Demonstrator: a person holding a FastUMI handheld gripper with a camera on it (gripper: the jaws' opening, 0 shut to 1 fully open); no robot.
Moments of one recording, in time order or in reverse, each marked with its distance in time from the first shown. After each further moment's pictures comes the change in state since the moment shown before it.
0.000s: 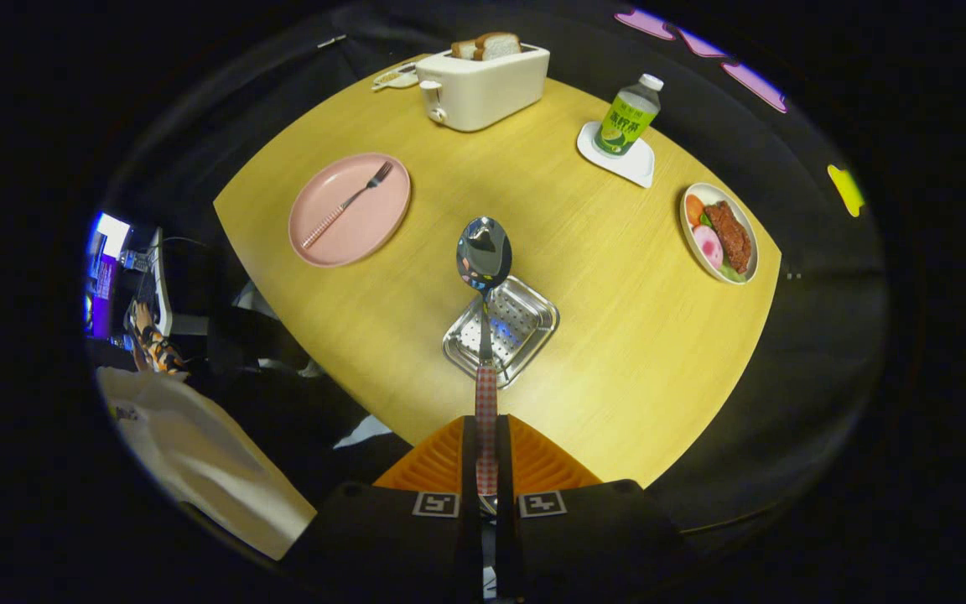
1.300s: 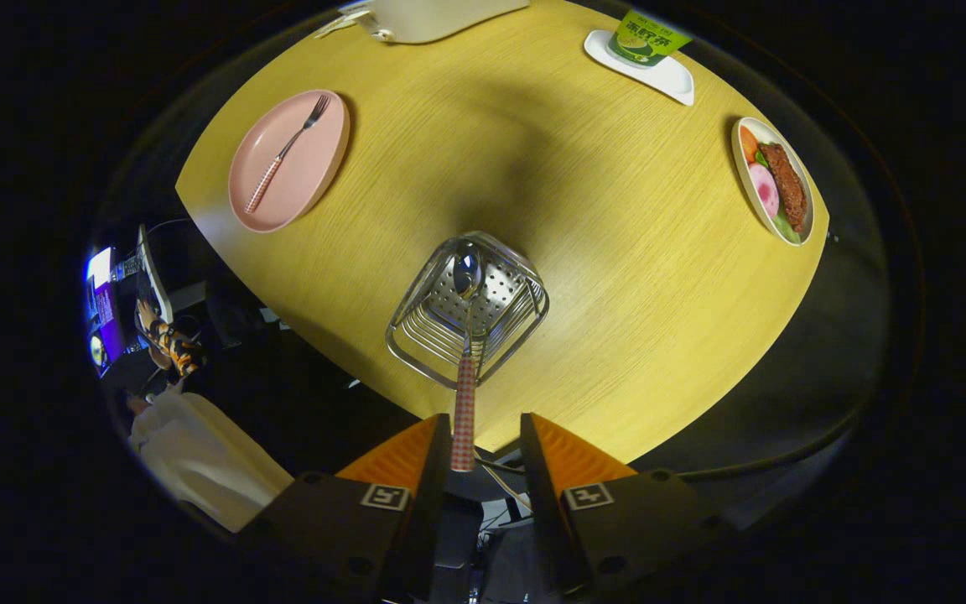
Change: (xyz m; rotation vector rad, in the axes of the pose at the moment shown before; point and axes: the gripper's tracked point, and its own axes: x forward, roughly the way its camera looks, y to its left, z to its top) arm 0.043 -0.026 0.019 0.079 0.332 0.070
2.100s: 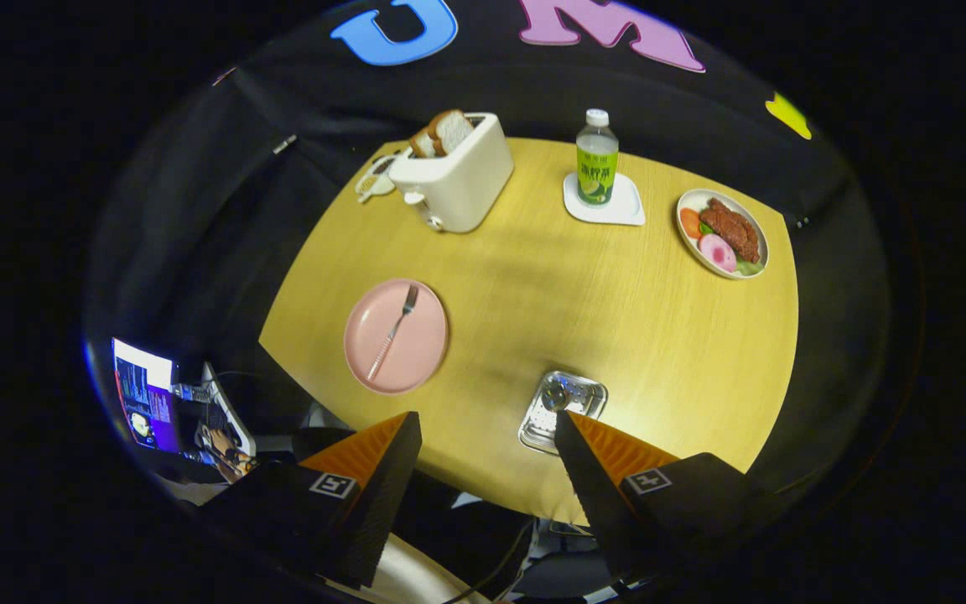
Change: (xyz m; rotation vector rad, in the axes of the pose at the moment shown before) arm -0.122 0.083 0.059 0.263 -0.766 0.175
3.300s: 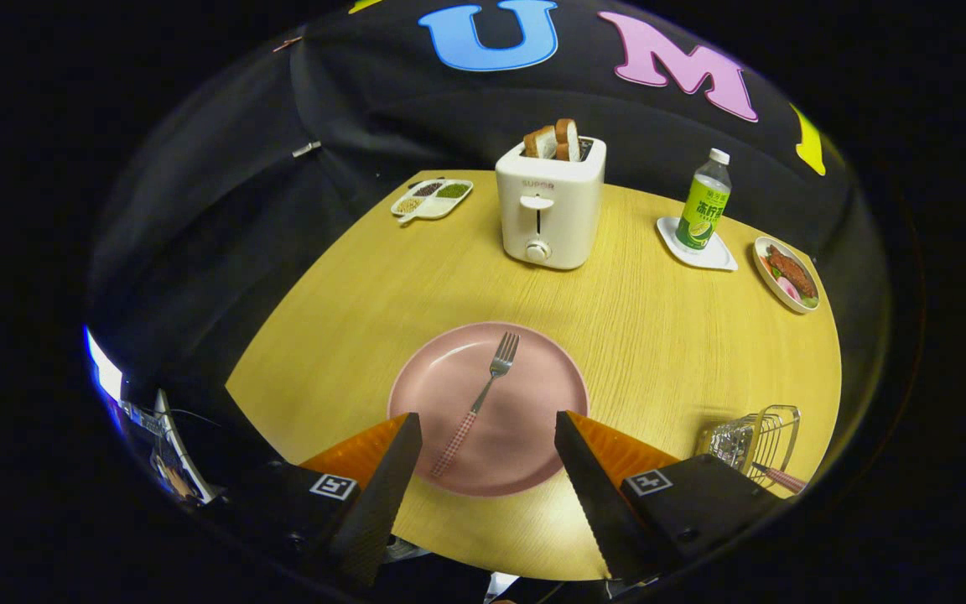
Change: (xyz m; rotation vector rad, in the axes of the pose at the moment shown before) arm 0.193 0.153 -0.031 -0.105 -0.181 -0.132
